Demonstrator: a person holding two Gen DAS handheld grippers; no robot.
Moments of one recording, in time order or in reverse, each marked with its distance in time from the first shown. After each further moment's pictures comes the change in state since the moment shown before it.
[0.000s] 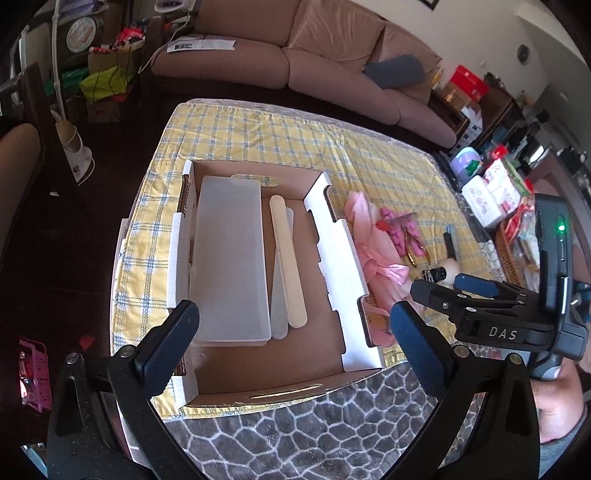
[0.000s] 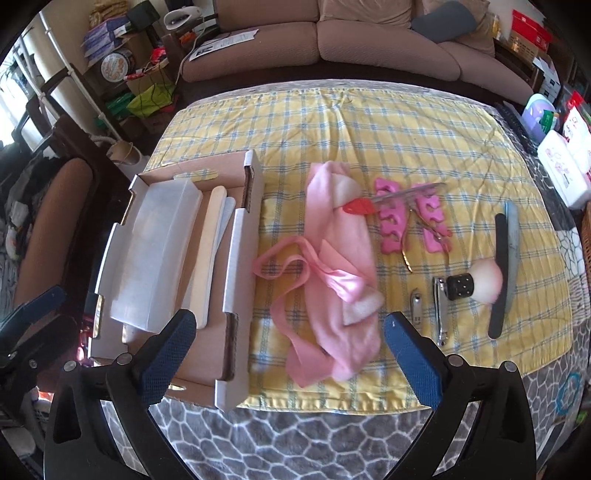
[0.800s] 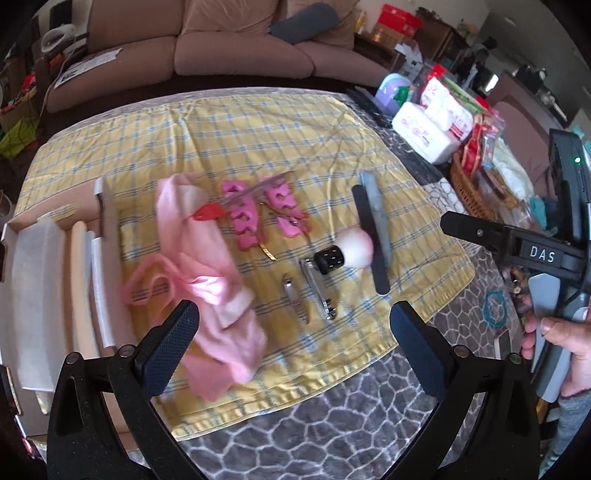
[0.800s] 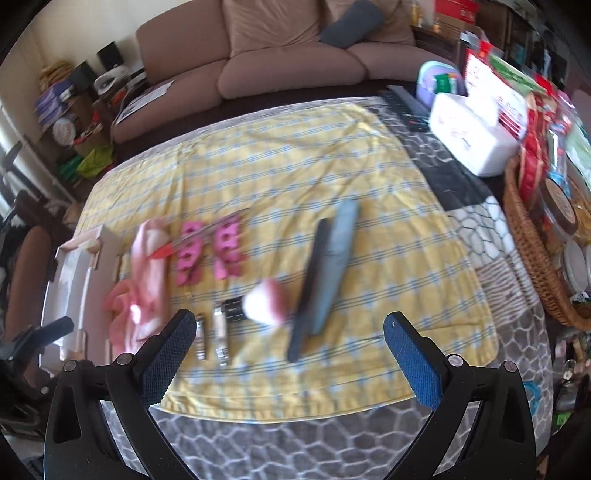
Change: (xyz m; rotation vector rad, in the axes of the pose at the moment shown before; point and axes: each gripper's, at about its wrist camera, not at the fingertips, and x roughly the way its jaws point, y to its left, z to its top) left arm 0.105 -0.217 -0.003 0.271 0.108 -0.088; right arm -0.060 -0.236 -0.011 0.179 -0.117 -0.086
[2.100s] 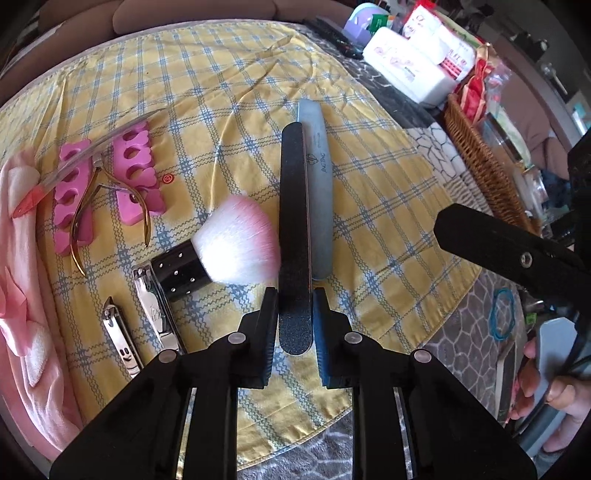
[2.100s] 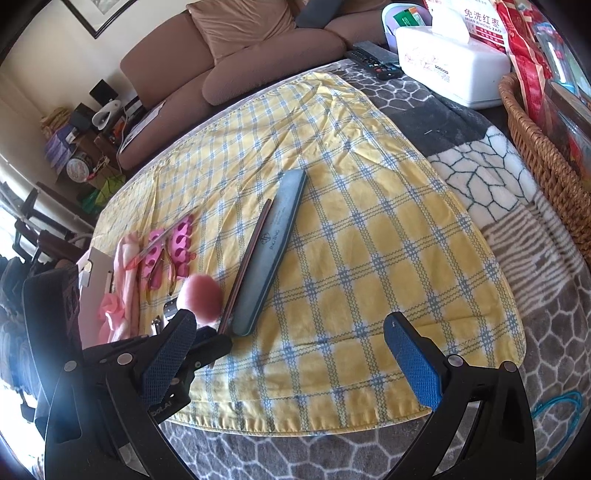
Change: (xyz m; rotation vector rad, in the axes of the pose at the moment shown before) left arm 0.137 -0.081 0.006 0.006 0.174 -0.075; right arm 0.051 -0.100 -0.022 0.151 0.023 0.200
